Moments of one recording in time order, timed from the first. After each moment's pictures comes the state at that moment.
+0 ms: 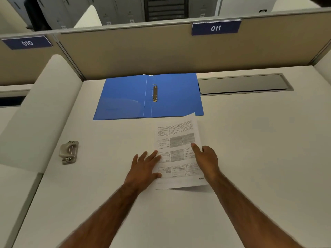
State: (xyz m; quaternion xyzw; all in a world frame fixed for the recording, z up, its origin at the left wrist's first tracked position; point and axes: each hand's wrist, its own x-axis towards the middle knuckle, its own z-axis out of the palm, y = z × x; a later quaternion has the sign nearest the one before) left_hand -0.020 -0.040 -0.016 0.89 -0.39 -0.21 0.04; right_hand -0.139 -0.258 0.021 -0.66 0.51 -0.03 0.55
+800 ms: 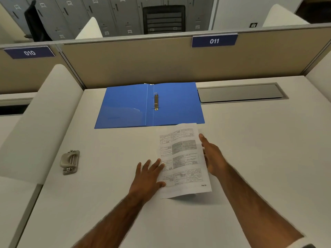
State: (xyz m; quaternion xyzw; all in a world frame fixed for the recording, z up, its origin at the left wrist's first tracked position) left_hand -0.021 -0.039 -0.012 0.89 -0.40 -0.21 0.03; right_hand -0.115 -0.289 0.035 -0.55 0.42 -0.02 0.72
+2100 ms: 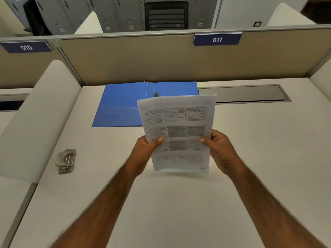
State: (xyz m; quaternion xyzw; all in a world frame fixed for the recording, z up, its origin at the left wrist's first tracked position) left_hand 0.028 -0.094 0.071 0.65 -0.16 -0.34 0.66; right_hand -0.122 -0.309 0.084 -0.63 0.26 -0.12 0.72
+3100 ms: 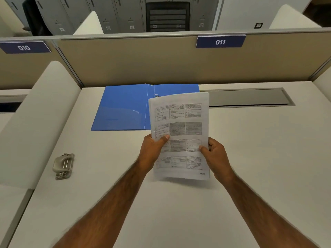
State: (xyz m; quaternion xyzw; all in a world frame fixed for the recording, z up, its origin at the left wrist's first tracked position) left_hand 0.048 -0.135 0.054 0.69 -0.11 -0.30 0.65; right_hand -0.103 -0.305 0.045 -0.71 0.33 -0.14 0.60
